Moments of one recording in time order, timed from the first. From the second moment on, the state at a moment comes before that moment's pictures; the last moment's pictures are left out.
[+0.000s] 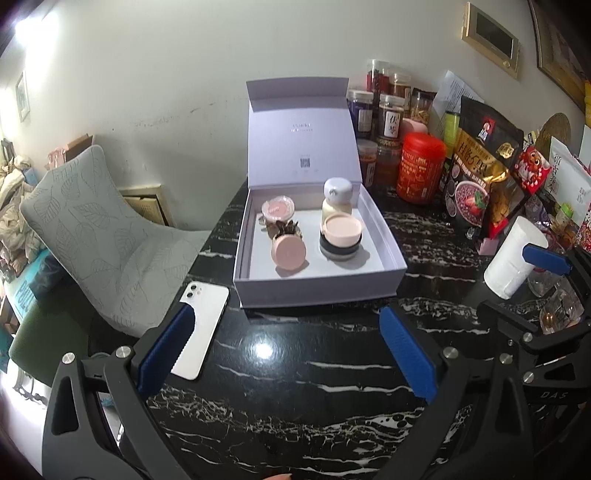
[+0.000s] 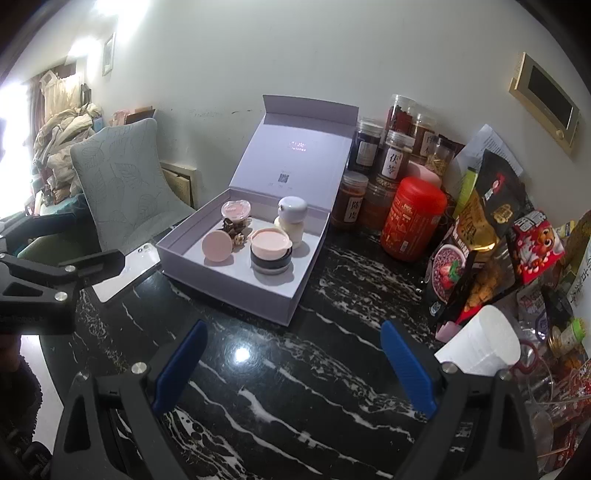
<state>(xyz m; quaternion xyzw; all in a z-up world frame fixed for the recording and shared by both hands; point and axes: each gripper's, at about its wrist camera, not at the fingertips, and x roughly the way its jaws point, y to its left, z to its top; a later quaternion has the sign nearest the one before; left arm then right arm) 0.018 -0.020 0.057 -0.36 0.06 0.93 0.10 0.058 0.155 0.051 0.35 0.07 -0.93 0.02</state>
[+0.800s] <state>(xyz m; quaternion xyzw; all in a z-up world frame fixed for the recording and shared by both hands) 0.023 -0.020 0.033 -0.38 0.06 0.92 0.10 0.064 0.143 0.034 0.36 0.07 -0.93 0.02</state>
